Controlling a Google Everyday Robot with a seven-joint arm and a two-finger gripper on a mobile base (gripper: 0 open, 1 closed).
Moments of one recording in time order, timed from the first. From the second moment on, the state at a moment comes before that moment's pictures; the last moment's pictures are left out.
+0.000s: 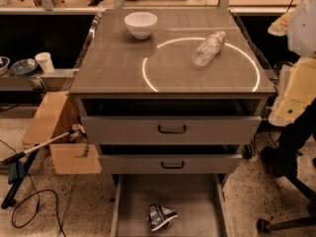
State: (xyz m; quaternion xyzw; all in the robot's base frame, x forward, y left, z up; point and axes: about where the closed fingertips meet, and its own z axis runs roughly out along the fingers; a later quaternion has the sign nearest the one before) arm 0.438 -0.213 0.990 -0.60 0.78 -0.05 0.18
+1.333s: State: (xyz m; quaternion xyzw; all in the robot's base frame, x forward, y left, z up) arm 0.435 -0.205 0.946 -0.60 0.77 -0.03 0.21
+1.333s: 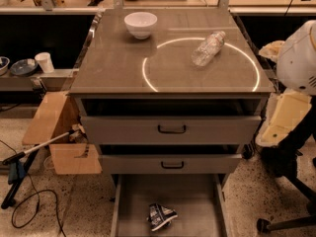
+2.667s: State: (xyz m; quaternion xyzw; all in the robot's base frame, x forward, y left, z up) arm 0.420 -0.186 0.865 -0.62 0.76 0.02 0.20
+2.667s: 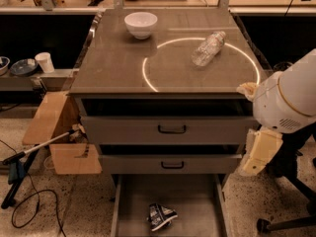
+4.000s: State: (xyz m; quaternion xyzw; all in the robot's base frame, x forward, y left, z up) arm 0.410 -0.168 0.809 -0.63 0.75 0.04 0.20
